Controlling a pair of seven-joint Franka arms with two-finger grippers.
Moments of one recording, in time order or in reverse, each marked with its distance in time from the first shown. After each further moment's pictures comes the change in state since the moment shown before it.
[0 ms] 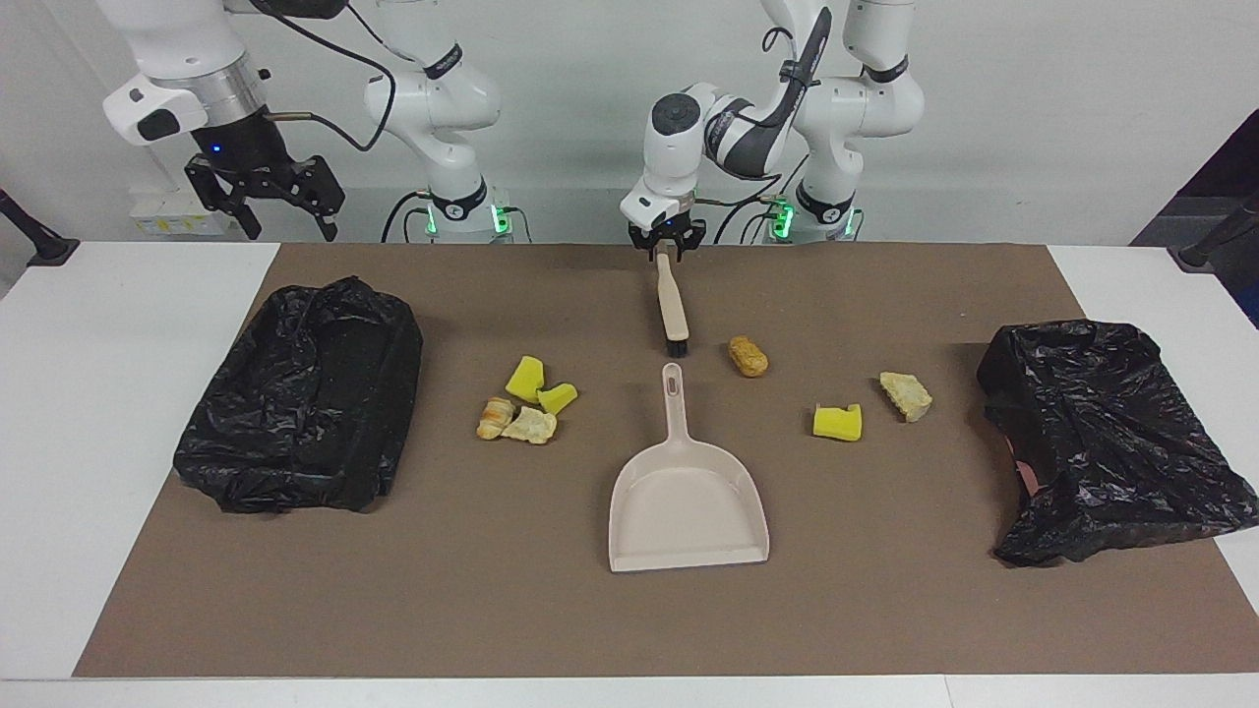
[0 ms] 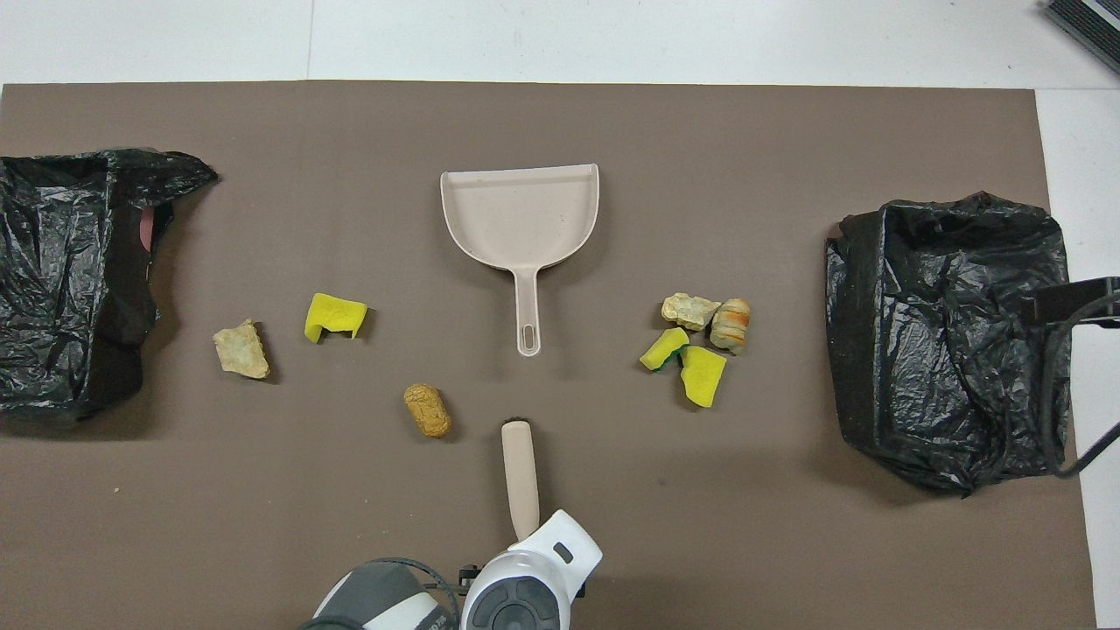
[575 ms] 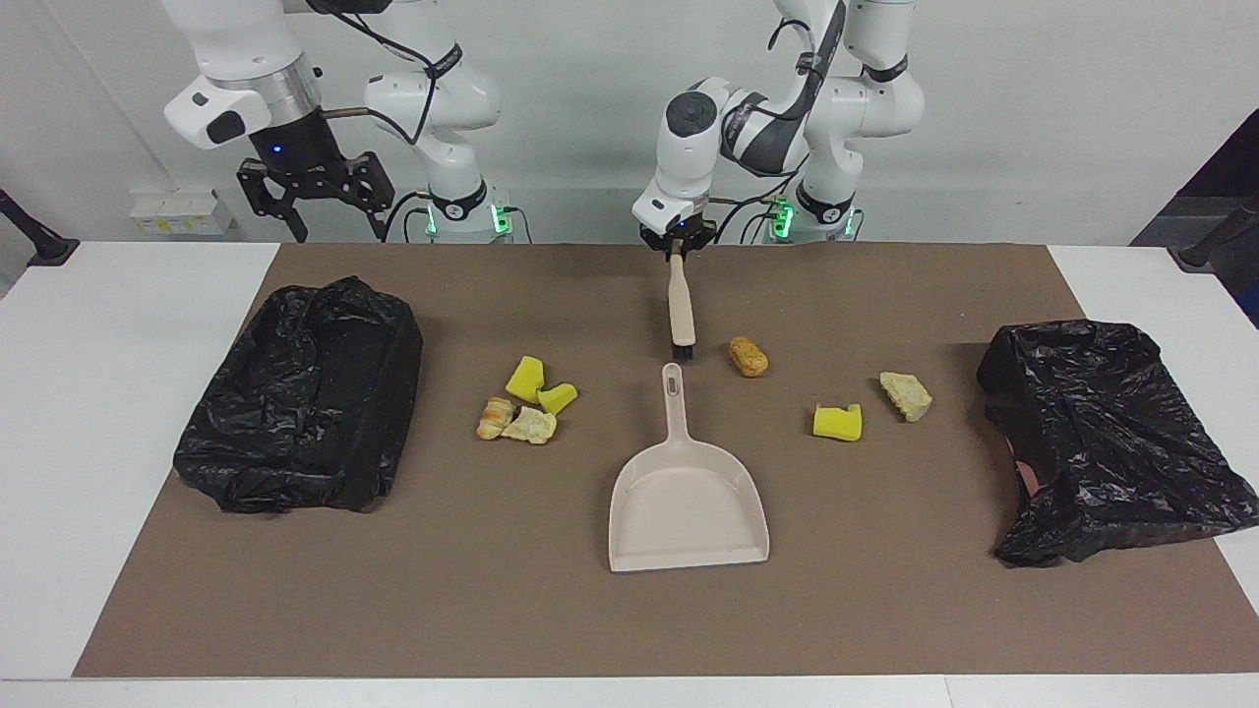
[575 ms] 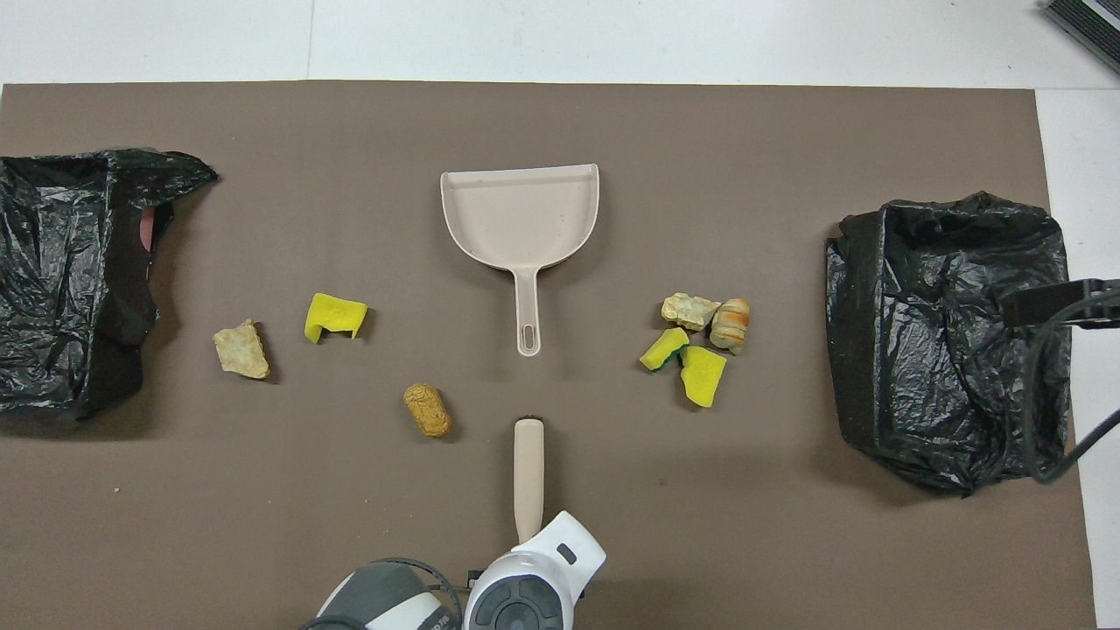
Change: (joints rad) left arm -0.001 -0.036 0.171 0.076 0.022 -0.164 0.090; right arm 0.006 0.001 0.127 -0.001 0.030 0.000 0.000
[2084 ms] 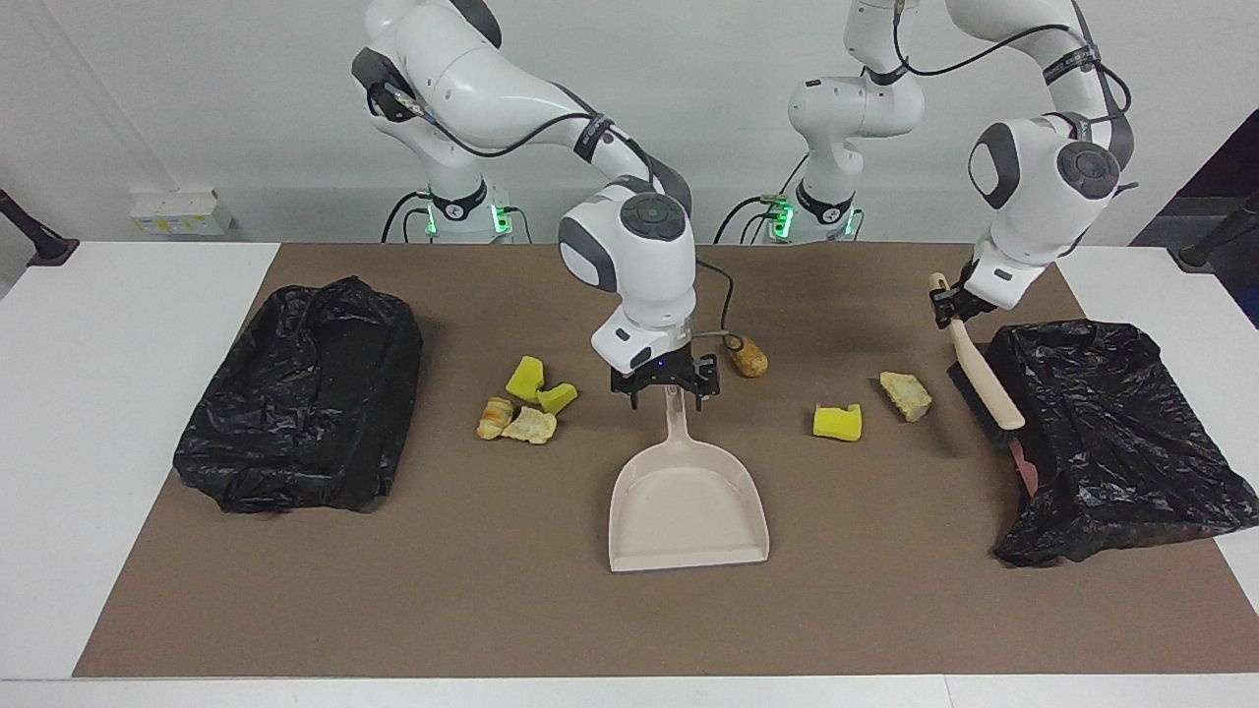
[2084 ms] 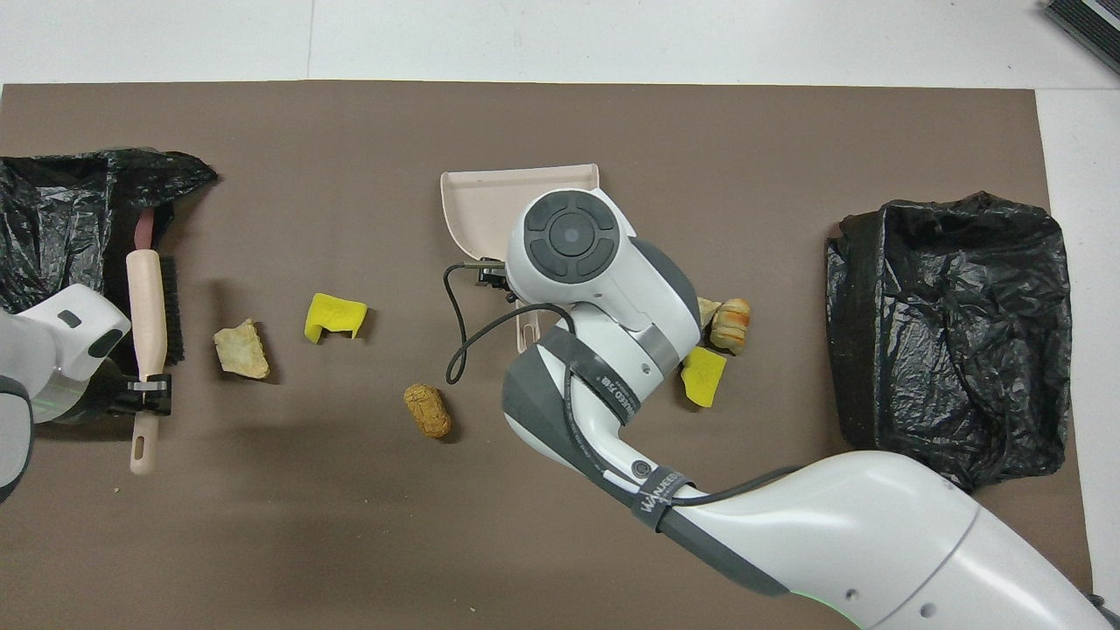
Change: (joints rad) left arm -0.012 0.112 0.914 0.113 0.380 -0.066 0.545; right arm 0.127 0.762 0.557 0.228 -0.413 0.515 0.894
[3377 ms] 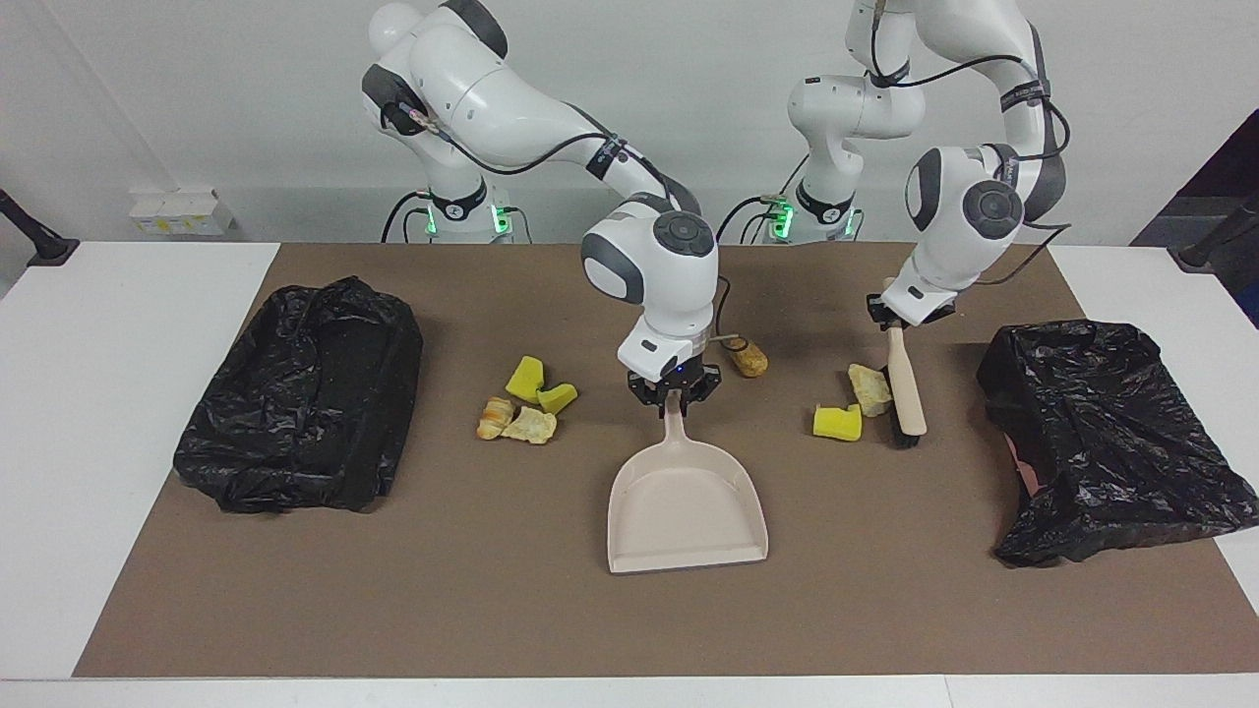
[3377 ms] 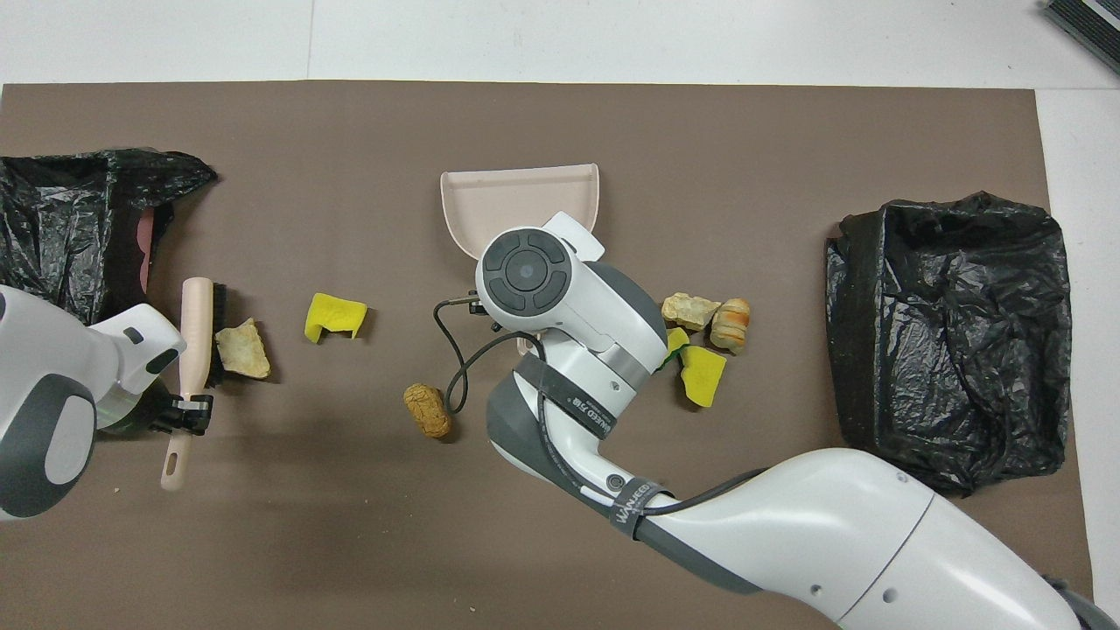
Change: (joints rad) left arm -0.108 0.023 -0.093 -0.054 -0.007 -0.003 0.048; right arm 0.001 0.011 0.035 -0.027 -0.066 -0.031 -0.091
